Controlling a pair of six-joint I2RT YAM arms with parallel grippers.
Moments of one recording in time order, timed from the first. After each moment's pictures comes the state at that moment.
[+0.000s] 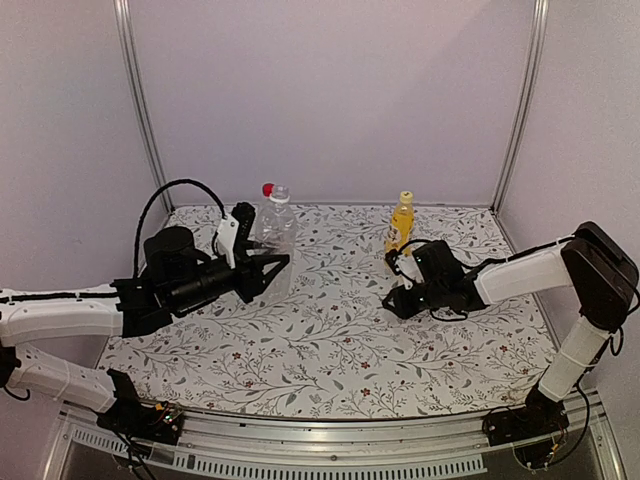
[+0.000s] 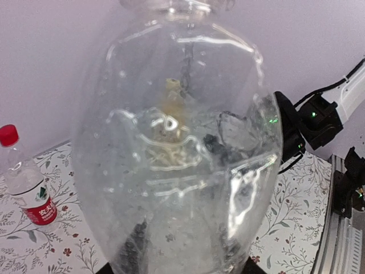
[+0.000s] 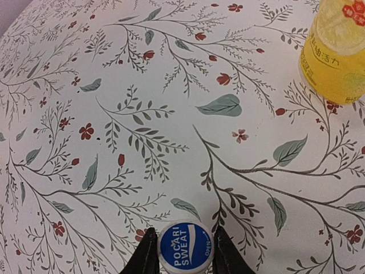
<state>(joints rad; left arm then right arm) -0.88 1.12 0.62 0.38 0.00 -0.10 0.67 1.69 0.80 0.09 -0.08 0.18</state>
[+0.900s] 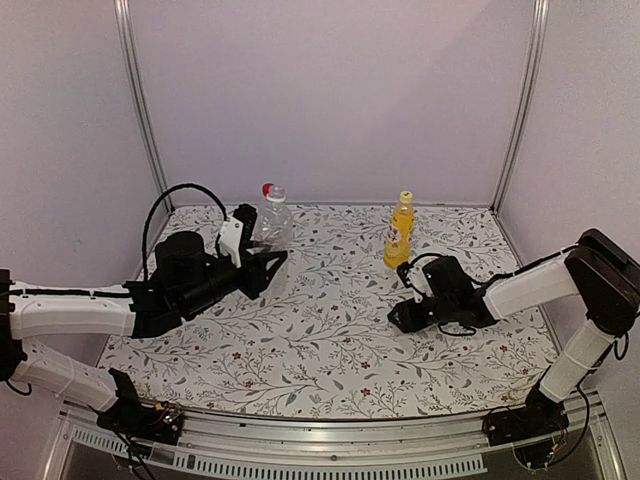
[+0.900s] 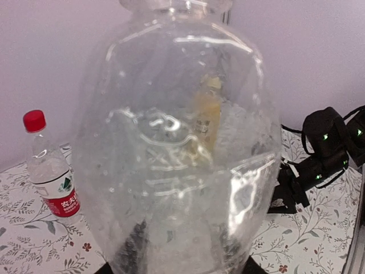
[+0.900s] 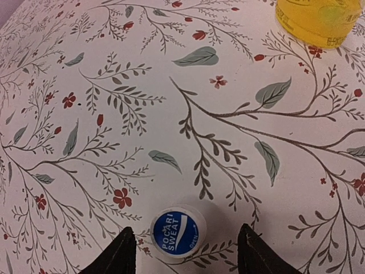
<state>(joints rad) -0.87 1.21 0.61 0.45 -0.14 -0.10 0.67 1.66 0.64 0.21 -0.06 0.25</state>
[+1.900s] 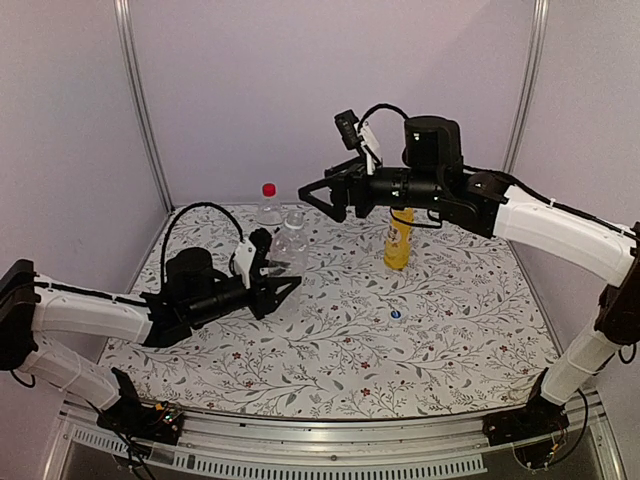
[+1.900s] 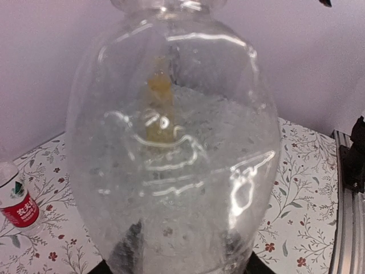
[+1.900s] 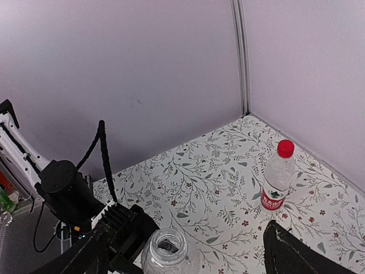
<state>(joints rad) -0.87 1.31 0.51 0.67 0.08 -0.03 0.88 1.59 1.51 -0.09 -0.31 0.14</state>
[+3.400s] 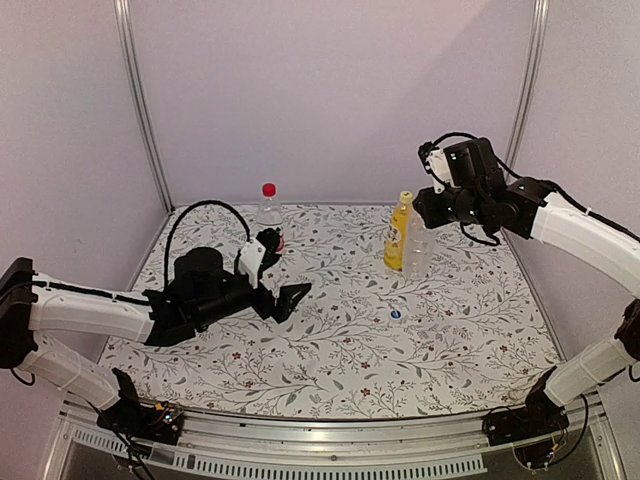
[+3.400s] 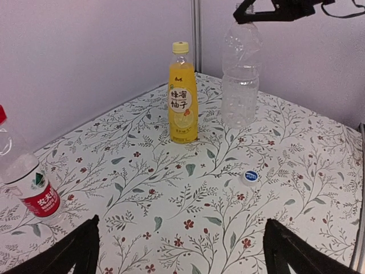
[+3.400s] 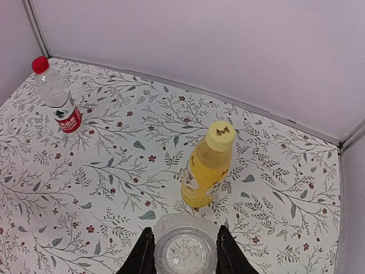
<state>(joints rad) -0.93 1.32 0.56 0.56 -0.10 0.01 0.71 1.45 1.38 -0.49 0.30 0.12</state>
